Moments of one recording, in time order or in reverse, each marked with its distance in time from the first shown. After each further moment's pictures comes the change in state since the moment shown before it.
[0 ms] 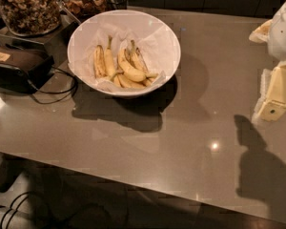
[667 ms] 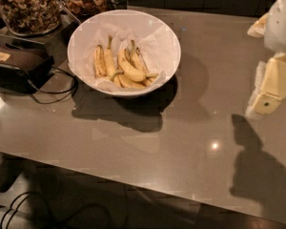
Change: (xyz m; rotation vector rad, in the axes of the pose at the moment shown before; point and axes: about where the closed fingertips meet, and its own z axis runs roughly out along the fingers) arm -0.013 -0.003 -0.007 0.003 -0.003 0.025
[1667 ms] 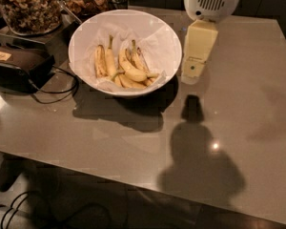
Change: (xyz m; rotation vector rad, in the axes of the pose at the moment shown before) arm -0.101 -0.042 0.016 0.039 0.152 0.007
